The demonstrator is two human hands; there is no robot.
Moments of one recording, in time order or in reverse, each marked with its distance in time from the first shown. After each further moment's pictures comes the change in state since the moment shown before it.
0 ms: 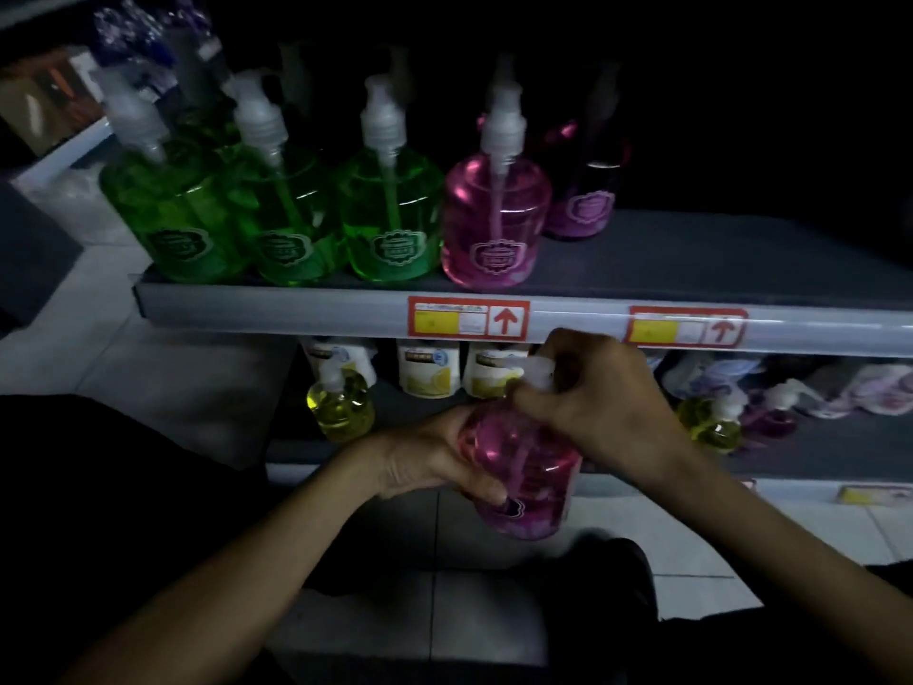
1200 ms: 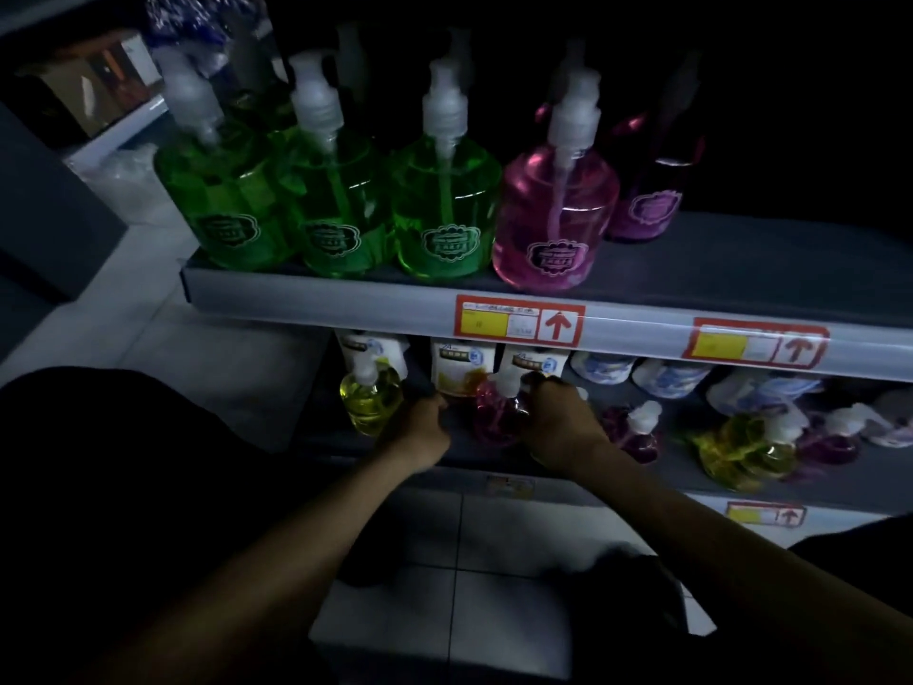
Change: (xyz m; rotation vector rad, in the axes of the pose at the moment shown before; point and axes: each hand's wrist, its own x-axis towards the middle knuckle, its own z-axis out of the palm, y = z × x) left_hand 0.035 -0.091 -0.094 0.801 0.771 -0.347; right_hand 0.048 0.053 0.108 -0.279 -0.320 0.231
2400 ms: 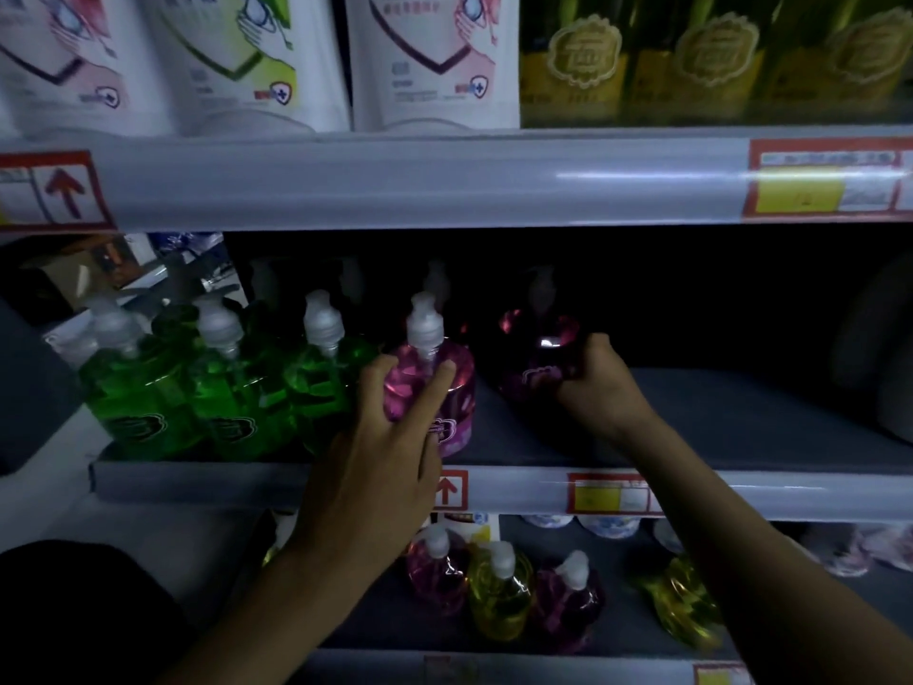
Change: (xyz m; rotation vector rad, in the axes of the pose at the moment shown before) left_hand -0.081 0.176 -0.098 0.272 0.770 0.586; right_hand 0.026 0.034 -0.203 0.463 0.464 -0.174
